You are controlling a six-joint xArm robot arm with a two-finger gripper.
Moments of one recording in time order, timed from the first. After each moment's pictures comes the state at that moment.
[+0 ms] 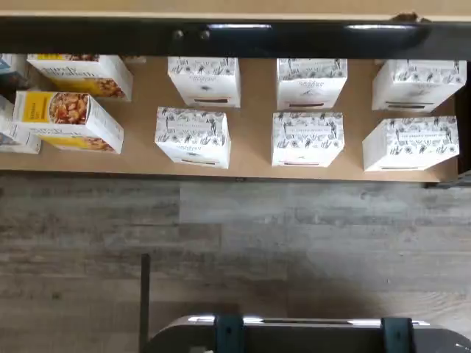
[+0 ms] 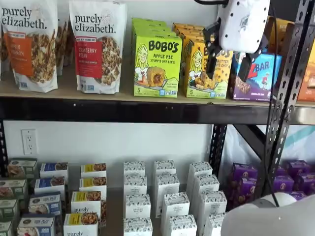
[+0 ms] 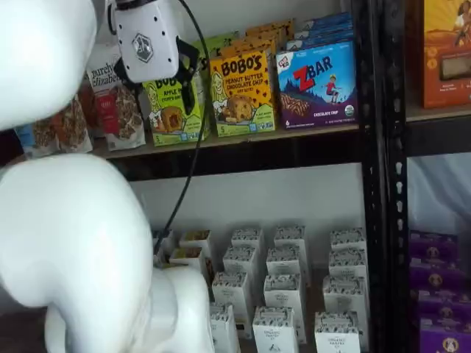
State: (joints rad) arm 0.23 -0.87 -1.10 0.02 1.82 0.24
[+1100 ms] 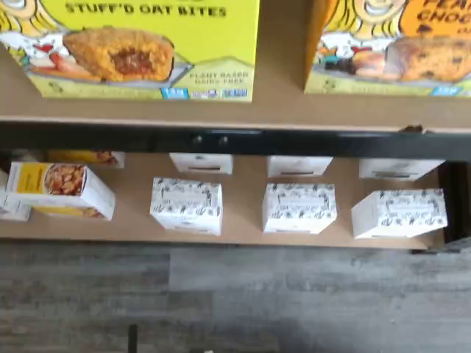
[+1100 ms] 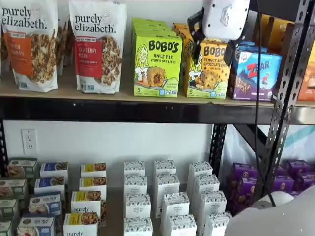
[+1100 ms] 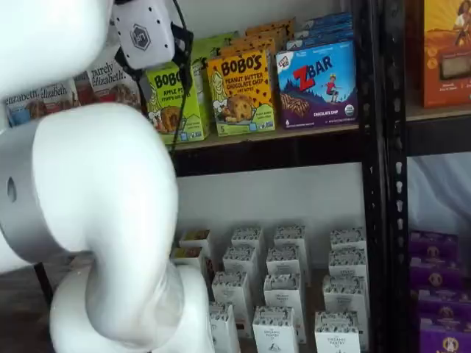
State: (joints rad) arm 0.36 -0.77 -1.15 -0.09 1.68 0.35
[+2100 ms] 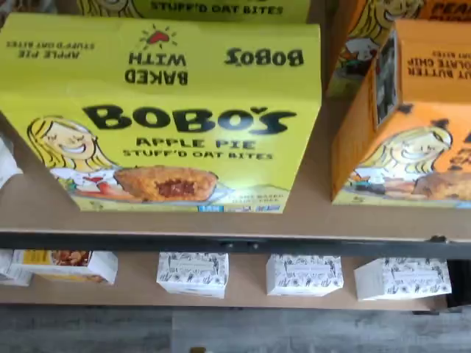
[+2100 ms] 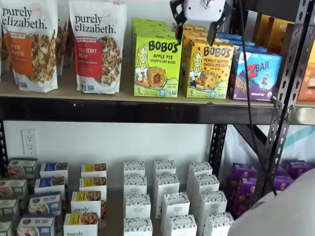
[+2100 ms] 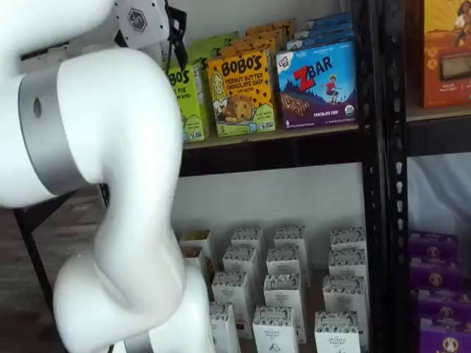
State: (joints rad) arm 0.44 -0.59 -1.30 -0.17 1.59 0.42
